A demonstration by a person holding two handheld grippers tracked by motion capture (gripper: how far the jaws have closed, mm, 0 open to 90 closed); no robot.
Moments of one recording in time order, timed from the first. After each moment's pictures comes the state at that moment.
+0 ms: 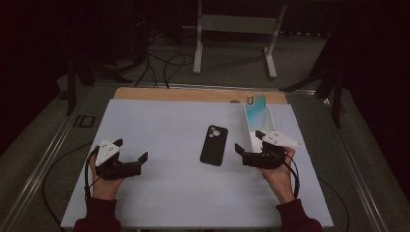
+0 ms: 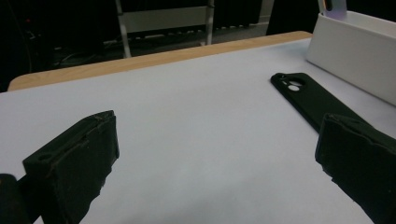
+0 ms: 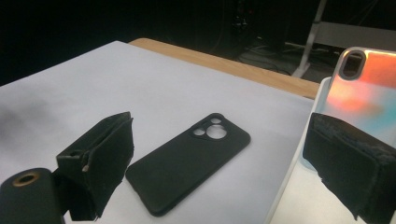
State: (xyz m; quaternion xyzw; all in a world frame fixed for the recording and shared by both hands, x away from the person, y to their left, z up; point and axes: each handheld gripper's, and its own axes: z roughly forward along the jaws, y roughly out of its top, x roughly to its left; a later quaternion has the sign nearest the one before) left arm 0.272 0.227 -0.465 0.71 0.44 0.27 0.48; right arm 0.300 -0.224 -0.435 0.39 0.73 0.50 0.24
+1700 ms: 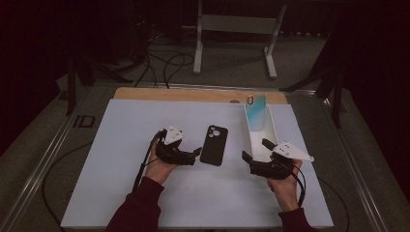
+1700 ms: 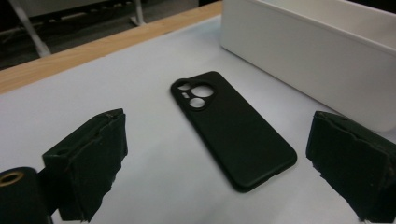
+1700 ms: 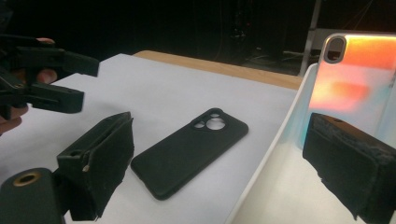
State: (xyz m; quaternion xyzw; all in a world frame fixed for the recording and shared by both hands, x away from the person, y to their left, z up) left arm 0.331 0.082 -0.466 0.80 0.35 0.18 0.46; right arm 0.278 -0.246 -0.451 0.40 0.70 0.53 0.24
